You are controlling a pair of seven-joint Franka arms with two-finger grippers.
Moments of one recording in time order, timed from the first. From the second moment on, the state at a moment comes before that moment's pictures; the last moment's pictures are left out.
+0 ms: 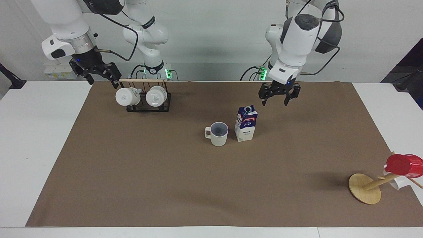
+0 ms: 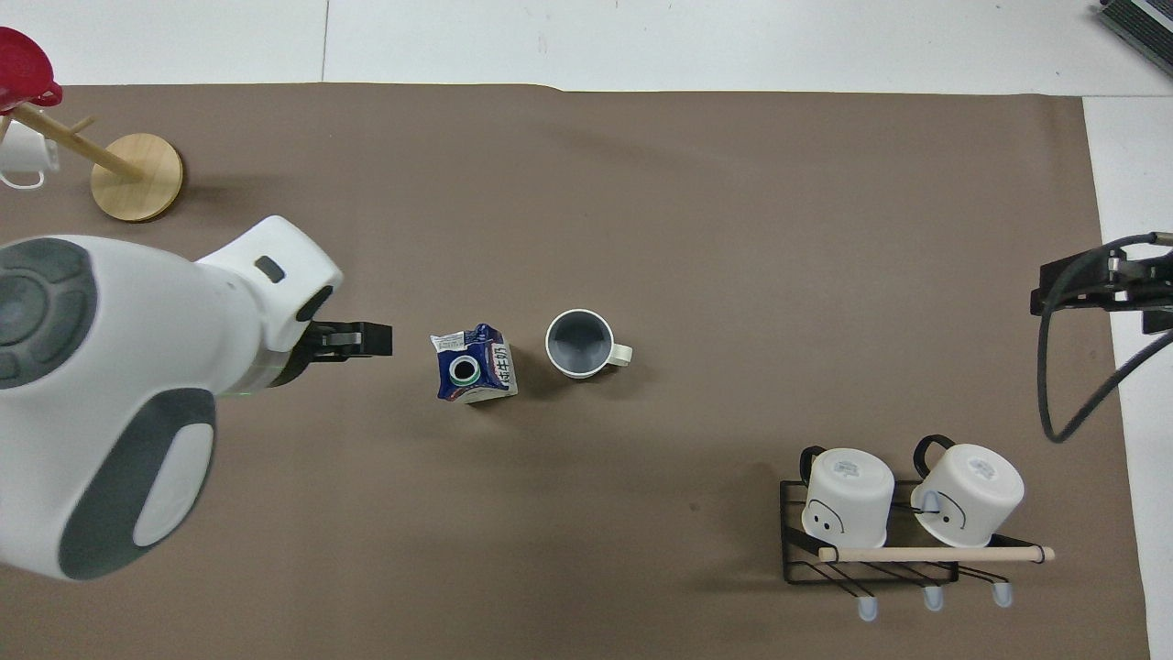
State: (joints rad) left arm -0.20 -0.12 0.01 -1.90 -0.01 1.82 -0.12; right arm -0.06 0.00 0.03 -1.52 -0.02 1.49 0.16
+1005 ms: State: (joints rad) left arm -0.05 -0.12 0.01 -1.73 -0.03 1.58 -0.05; right arm -0.06 0.00 0.03 -1.52 -0.02 1.49 0.16
